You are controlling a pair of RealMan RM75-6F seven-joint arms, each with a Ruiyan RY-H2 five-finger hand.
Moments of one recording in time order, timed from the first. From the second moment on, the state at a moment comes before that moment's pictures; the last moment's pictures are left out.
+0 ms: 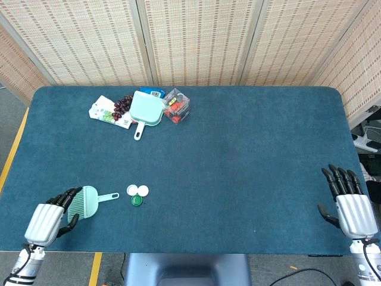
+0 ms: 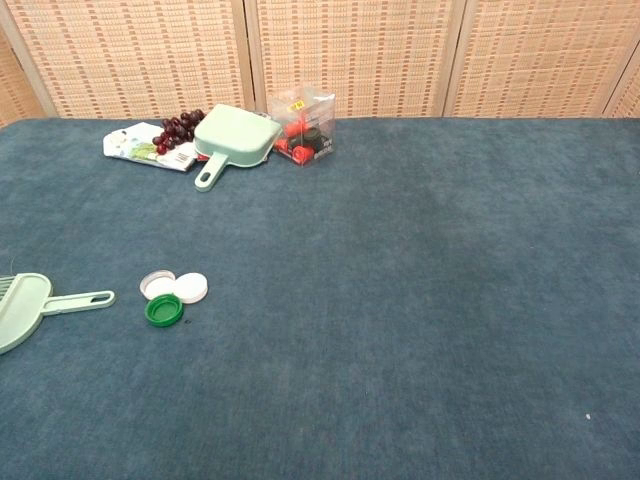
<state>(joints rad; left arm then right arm) -0.16 -1.28 0.00 -1.55 1.63 1.44 0.14 0.07 -1.13 0.05 -1.64 -1.53 1.50 -0.11</state>
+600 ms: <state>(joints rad) -0.28 -1.50 -0.05 -1.44 1.46 1.22 0.39 0.08 -1.14 0.05 -1.64 -1.49 1.45 -0.15</state>
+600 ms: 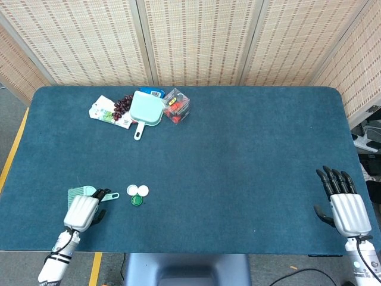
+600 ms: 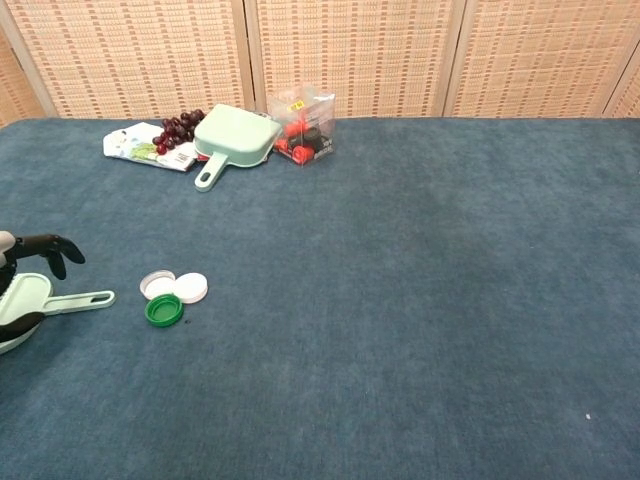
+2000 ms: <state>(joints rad) -0.34 -1.67 -0.07 -1.18 1.40 1.25 0.30 0.07 -1.14 0.04 -1.66 -1.52 1.48 -0.17</state>
